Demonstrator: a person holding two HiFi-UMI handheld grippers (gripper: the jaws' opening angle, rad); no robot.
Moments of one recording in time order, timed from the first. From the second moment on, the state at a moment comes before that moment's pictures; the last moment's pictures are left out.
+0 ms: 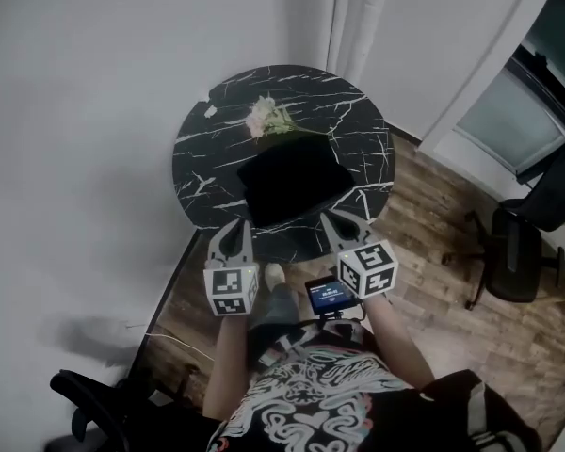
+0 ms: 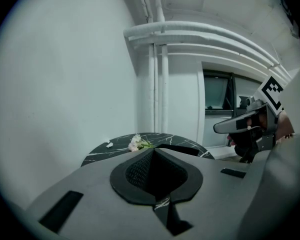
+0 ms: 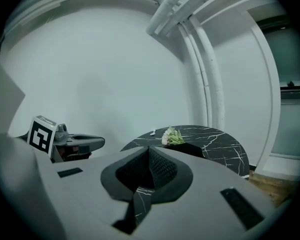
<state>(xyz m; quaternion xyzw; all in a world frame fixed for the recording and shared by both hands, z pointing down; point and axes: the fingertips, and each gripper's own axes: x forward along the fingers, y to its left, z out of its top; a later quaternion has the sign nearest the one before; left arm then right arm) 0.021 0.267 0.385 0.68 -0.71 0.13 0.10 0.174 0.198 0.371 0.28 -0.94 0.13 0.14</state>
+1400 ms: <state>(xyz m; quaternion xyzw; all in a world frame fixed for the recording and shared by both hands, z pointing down) -0.088 0.118 0.457 0.75 -0.62 0.18 0.13 0.018 0.096 0.433 0.27 -0.92 0.15 0.23</state>
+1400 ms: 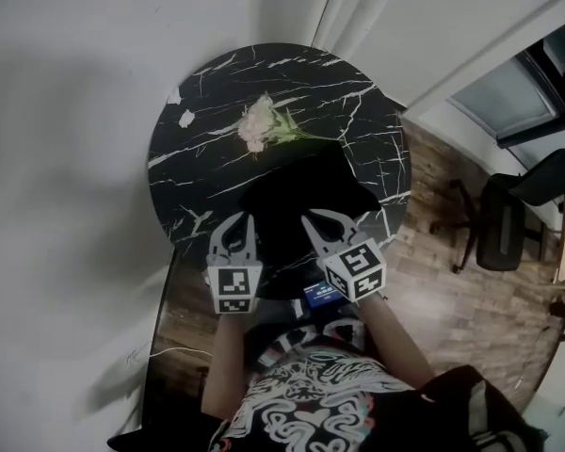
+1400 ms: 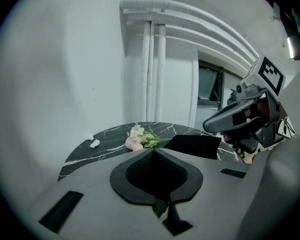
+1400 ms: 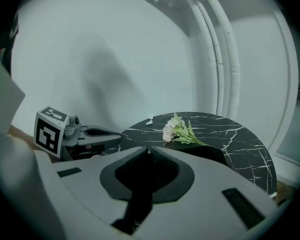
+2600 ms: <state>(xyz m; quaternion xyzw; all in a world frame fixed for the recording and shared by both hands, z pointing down) -0.070 0.129 0.541 0.74 -0.60 0.19 0.23 -0.031 0.129 0.515 0.04 -0.92 0.02 0.39</state>
